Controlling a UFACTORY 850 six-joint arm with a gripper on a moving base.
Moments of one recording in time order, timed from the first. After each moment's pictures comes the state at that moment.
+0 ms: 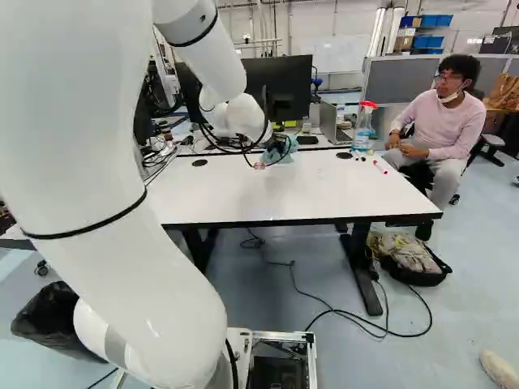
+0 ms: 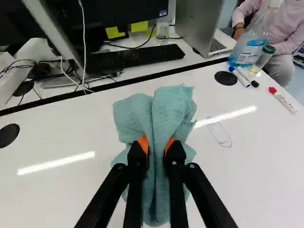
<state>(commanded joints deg) -13.5 -6.3 -49.7 1.5 10.0 0.0</state>
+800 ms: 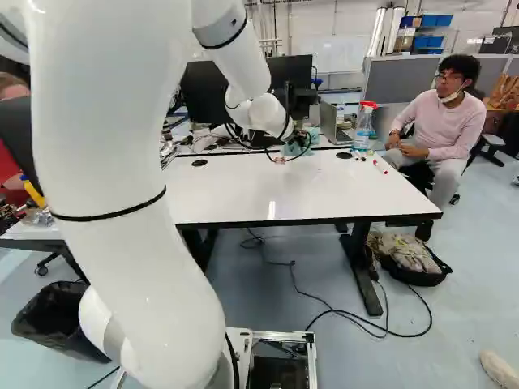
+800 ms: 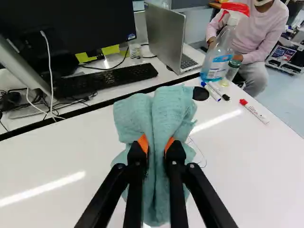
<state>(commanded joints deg) -19.5 -12.5 -56.2 1.5 13.1 0.0</state>
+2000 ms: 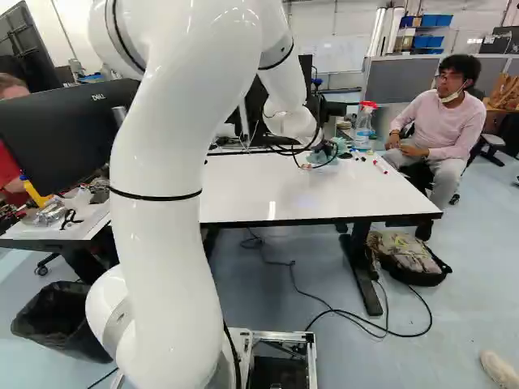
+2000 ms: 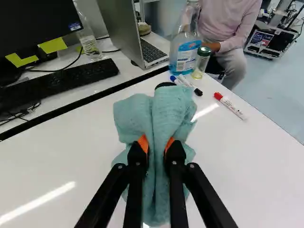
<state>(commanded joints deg) -26.8 -25.0 -66.3 1.5 13.5 0.0</state>
